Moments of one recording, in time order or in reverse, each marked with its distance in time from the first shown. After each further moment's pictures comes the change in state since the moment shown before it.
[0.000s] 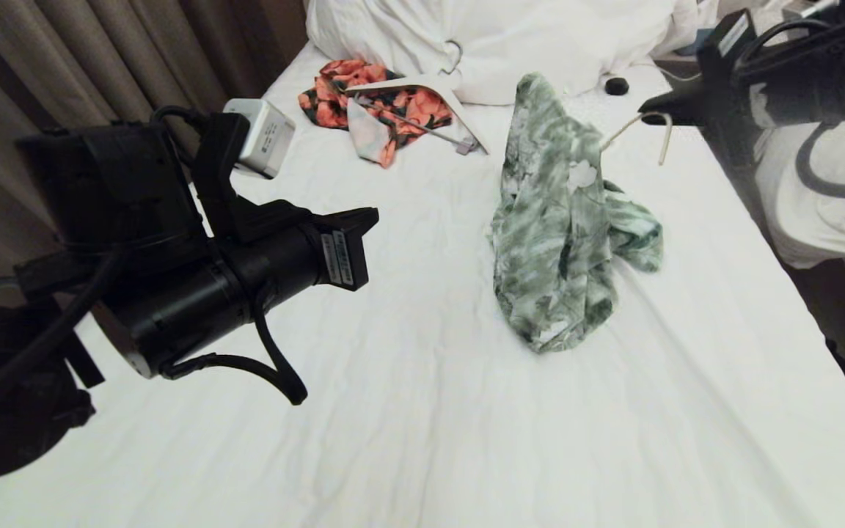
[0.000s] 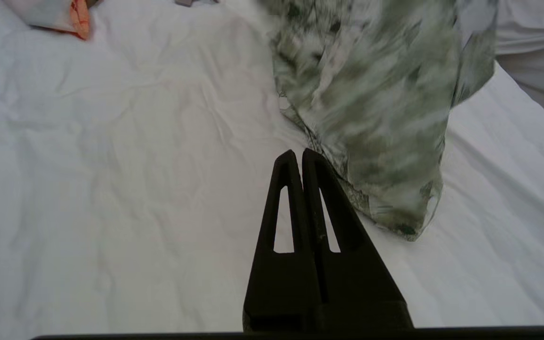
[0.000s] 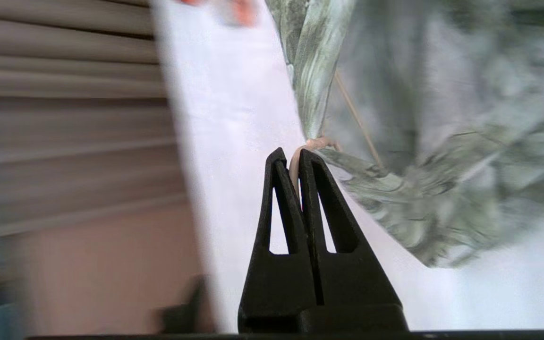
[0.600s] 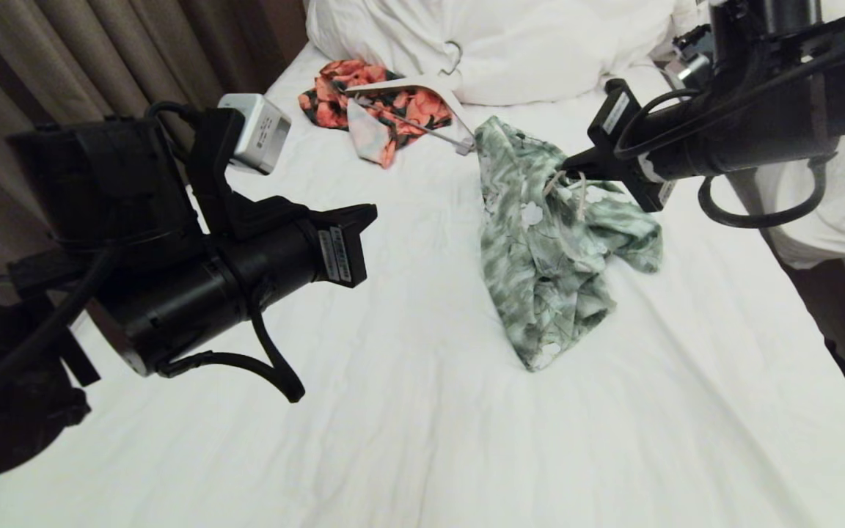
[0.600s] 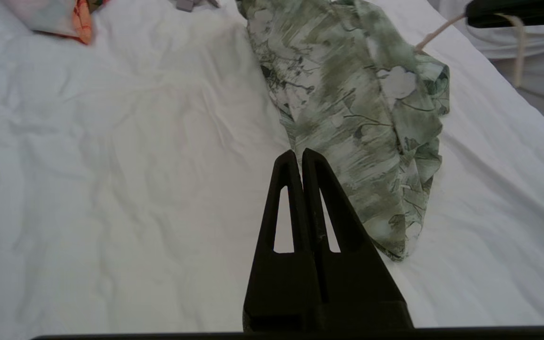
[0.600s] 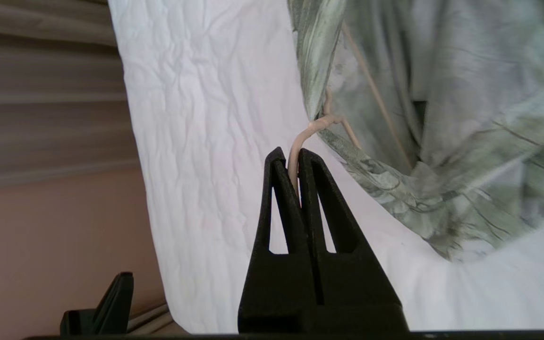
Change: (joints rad) left arm 0.001 -0.006 -0.003 0.000 0.000 -0.001; right arm 0.138 0.138 -0.002 -0.007 -0.063 -0.076
